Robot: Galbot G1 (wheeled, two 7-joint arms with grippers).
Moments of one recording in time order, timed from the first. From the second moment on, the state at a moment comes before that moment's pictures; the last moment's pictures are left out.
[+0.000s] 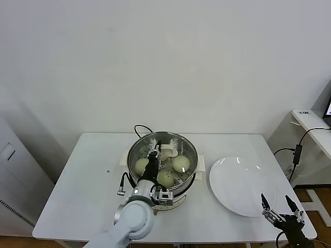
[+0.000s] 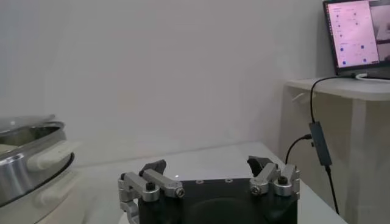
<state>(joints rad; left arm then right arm) 0.90 -1.20 0.23 -1.90 1.24 0.63 0.18 -1.81 1.33 0.97 2.03 0.55 0.05 -0.20</state>
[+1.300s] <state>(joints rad) 1.08 -1.10 0.10 -2.12 0.87 0.51 0.05 -1.75 1.29 0.90 2.02 0.55 0.04 -0.18</state>
